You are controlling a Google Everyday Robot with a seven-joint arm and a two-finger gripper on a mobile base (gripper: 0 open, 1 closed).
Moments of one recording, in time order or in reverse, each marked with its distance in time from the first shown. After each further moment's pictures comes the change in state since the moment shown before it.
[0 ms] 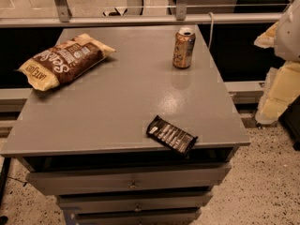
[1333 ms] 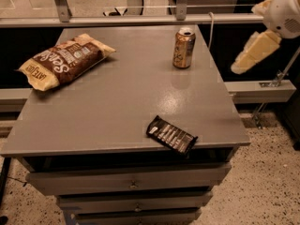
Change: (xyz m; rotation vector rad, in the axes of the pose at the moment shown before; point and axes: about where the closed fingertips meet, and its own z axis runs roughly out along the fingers) arm -0.009 -0.140 0.034 0.216 -0.285 0.121
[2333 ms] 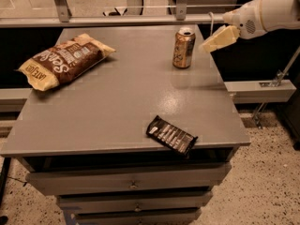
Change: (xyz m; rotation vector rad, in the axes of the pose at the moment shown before) arm -0.040 -0.066 0.109 -0.110 -0.383 0.257
